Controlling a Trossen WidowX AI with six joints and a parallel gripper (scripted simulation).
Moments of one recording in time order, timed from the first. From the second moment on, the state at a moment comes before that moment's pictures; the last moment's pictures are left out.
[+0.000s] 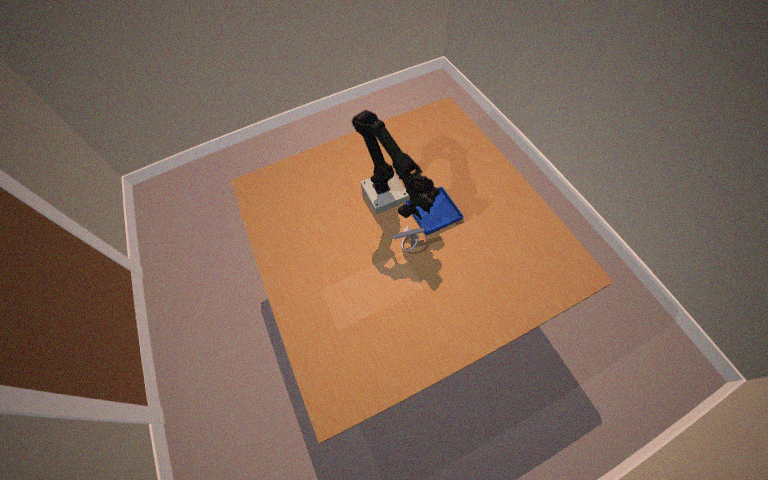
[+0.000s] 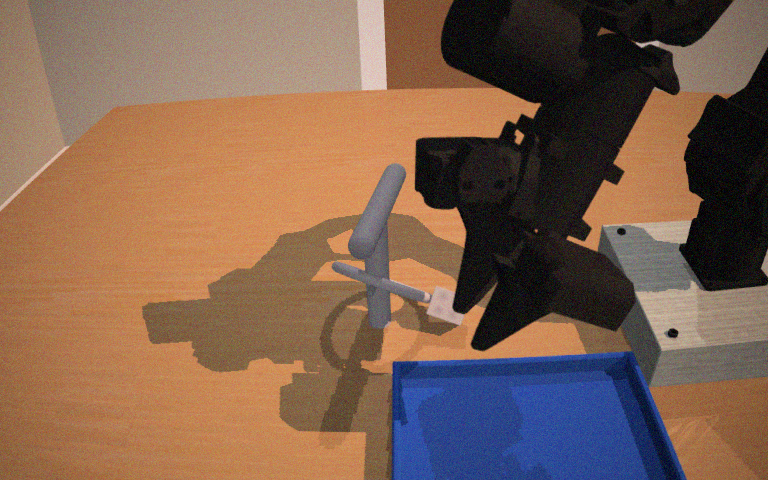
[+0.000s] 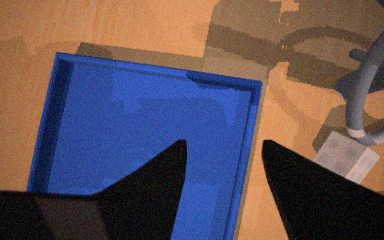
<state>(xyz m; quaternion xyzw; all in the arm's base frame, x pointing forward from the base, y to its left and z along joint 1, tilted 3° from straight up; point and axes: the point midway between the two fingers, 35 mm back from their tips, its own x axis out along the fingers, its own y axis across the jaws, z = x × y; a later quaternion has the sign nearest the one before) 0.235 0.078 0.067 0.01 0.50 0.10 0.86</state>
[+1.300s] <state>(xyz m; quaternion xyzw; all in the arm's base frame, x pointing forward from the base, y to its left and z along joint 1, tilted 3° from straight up) 0.238 0.002 0.022 0.08 0.47 -0.08 0.87</state>
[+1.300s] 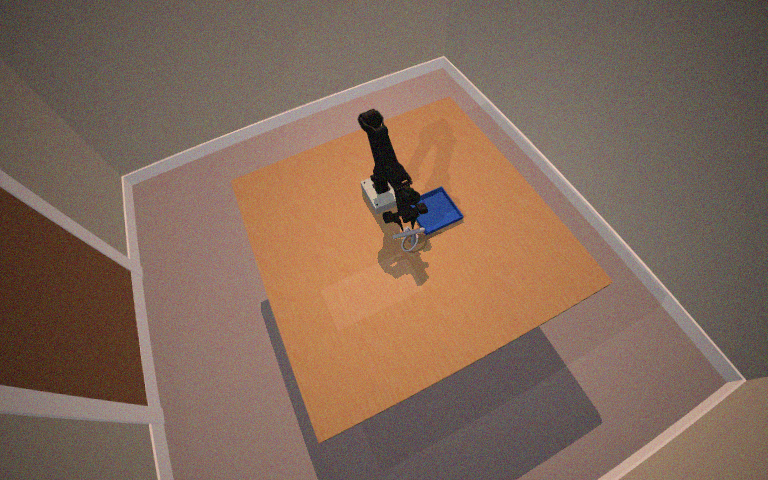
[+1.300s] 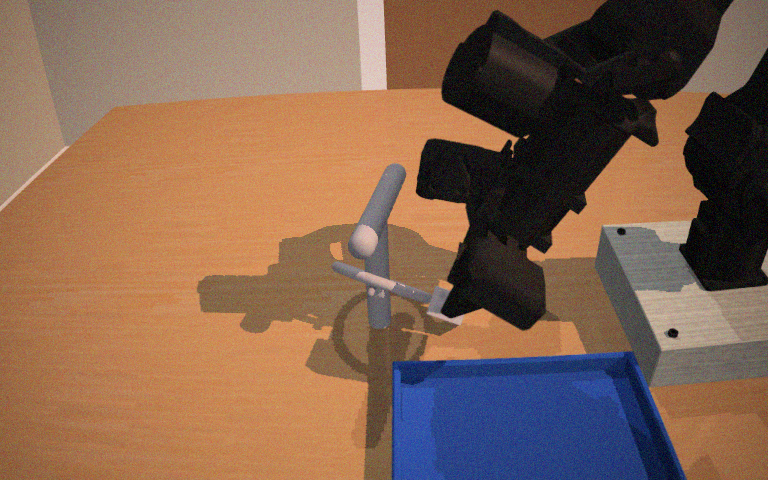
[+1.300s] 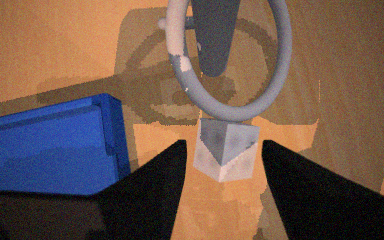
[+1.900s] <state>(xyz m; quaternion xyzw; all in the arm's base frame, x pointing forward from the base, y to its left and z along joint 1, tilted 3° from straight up) 0.243 0.000 0.009 0.08 0.47 -0.08 0.87</state>
